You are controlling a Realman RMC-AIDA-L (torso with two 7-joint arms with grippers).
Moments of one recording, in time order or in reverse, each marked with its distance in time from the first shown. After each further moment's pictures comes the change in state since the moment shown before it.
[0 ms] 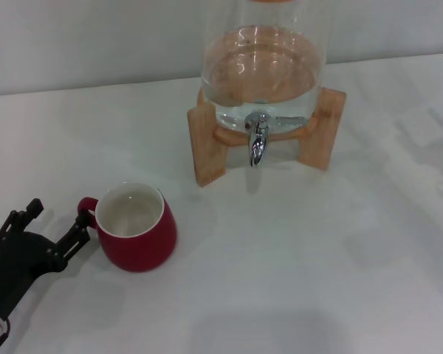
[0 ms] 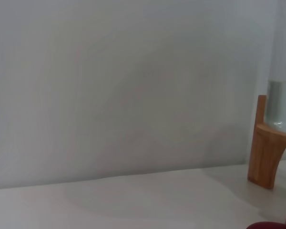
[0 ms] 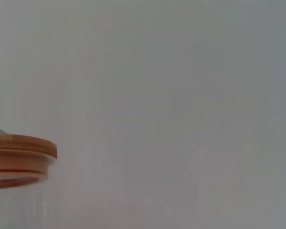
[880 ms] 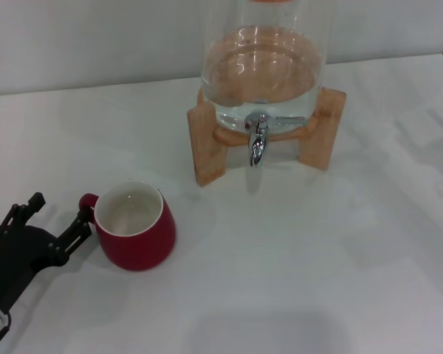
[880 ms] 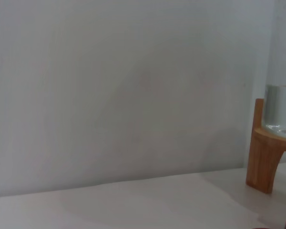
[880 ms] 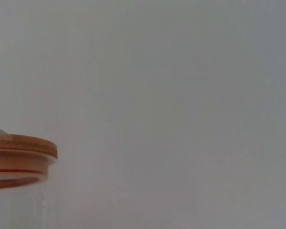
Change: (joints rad) left arm -0.016 0.003 0.002 0.000 0.000 0.000 0.000; right arm 0.002 0.000 0.000 0.000 0.000 0.001 0.000
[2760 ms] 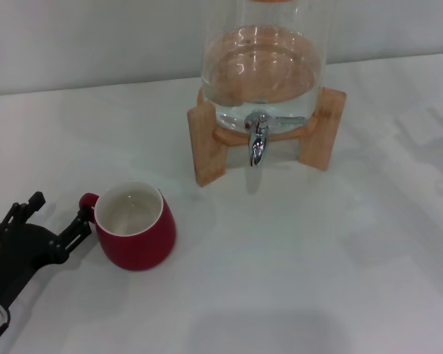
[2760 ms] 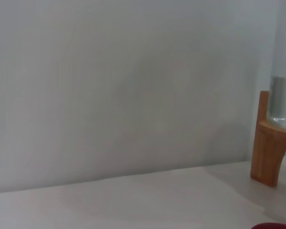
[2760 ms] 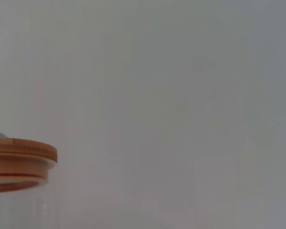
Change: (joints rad) left arm -0.015 0.003 0.000 0.002 0.000 -0.031 -0.001; right arm 0.002 0.000 0.004 -0.005 0.000 -0.001 0.000
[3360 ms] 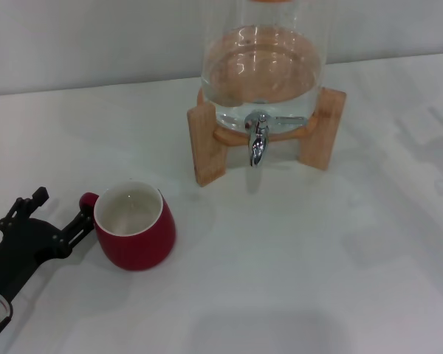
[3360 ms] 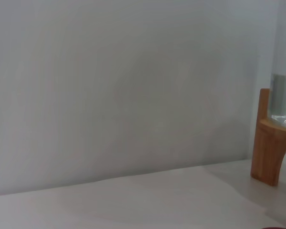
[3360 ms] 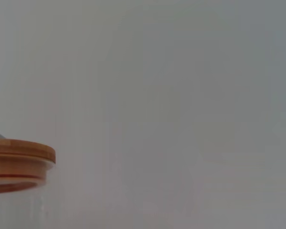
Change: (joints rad) left arm -0.021 0.000 0.000 0.000 0.000 -0.022 0.000; right arm 0.001 0.000 0.004 -0.001 0.000 0.001 0.000
